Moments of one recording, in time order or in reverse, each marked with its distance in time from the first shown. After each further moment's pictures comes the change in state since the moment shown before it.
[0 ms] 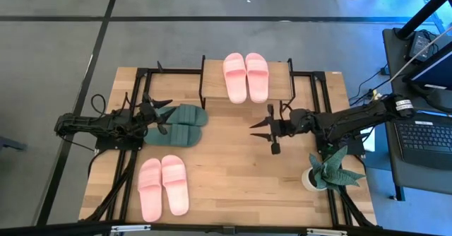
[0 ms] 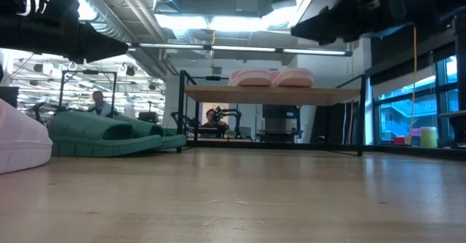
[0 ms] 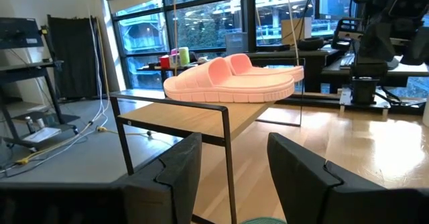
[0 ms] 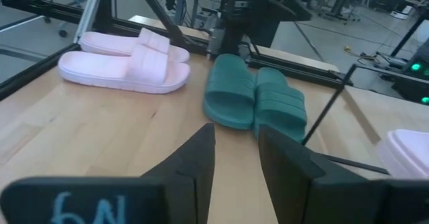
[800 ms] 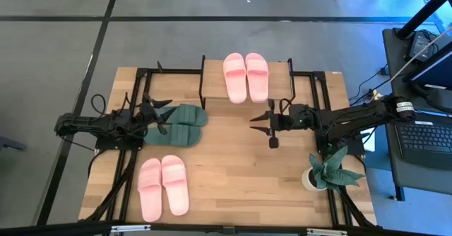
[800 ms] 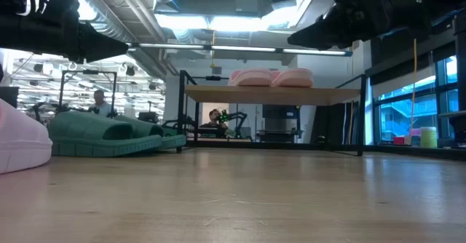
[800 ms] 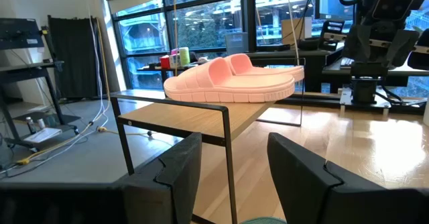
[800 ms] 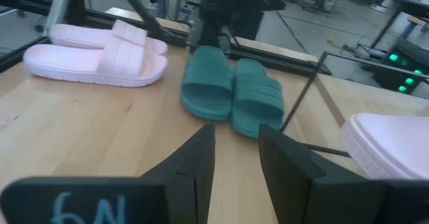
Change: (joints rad) left arm 0.000 0.000 0.000 0.000 0.000 0.003; right arm -0.073 0.000 0.000 -0.011 -0.012 -0.014
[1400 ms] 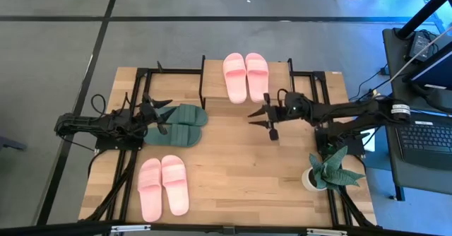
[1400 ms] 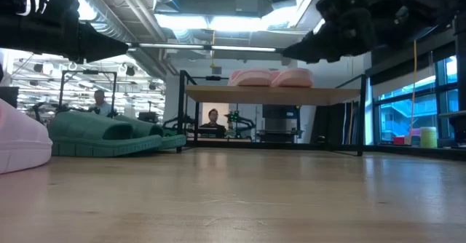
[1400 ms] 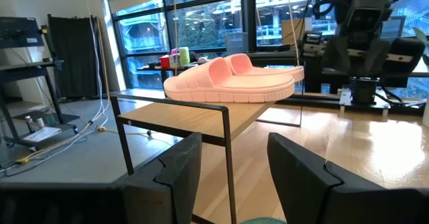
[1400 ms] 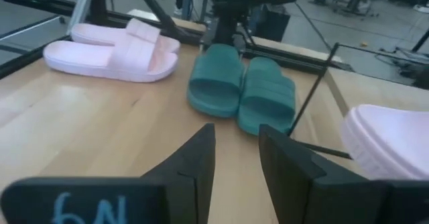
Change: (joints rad) left arm 0.000 0.000 0.000 0.000 0.000 -0.006; right arm -0.219 0.097 0.001 0.079 -0.327 -0.043
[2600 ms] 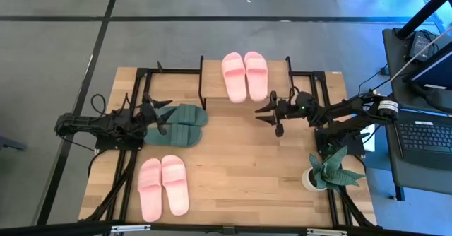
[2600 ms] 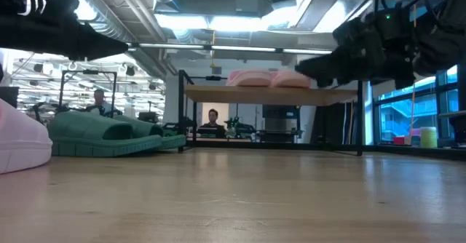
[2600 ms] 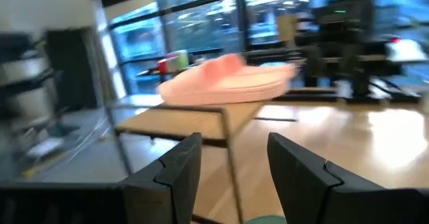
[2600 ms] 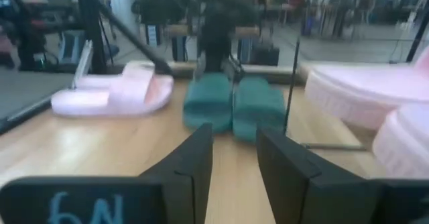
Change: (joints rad) left arm -0.005 0.000 0.005 -0.001 0.053 0.088; right arm -0.178 0.151 -0.257 0.633 -0.192 0.236
